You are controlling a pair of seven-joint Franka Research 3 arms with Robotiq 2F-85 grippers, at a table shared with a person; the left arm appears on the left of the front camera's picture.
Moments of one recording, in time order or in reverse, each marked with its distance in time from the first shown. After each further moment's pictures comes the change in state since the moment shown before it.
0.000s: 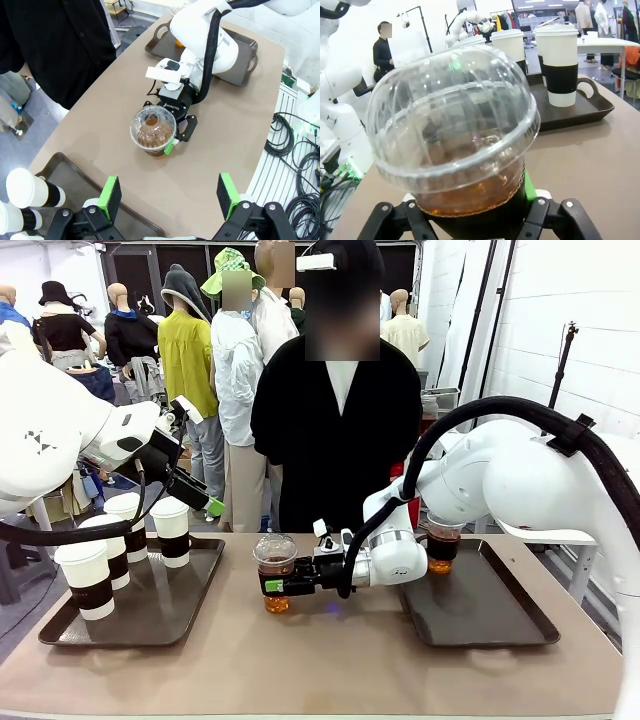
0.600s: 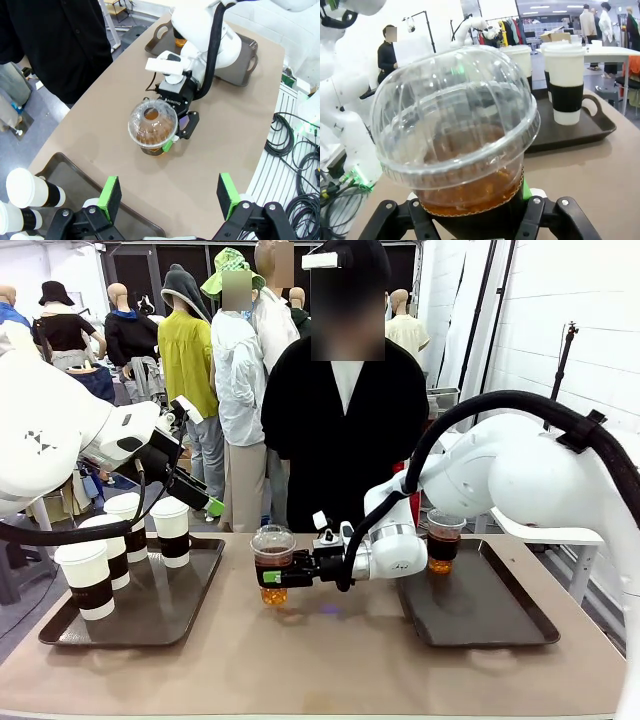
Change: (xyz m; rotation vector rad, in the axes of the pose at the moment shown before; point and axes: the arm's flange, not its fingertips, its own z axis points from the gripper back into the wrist) left arm 0.000 0.000 0.000 0.000 0.000 0.000; right arm 0.031 0.011 0.002 0.020 -0.024 0.020
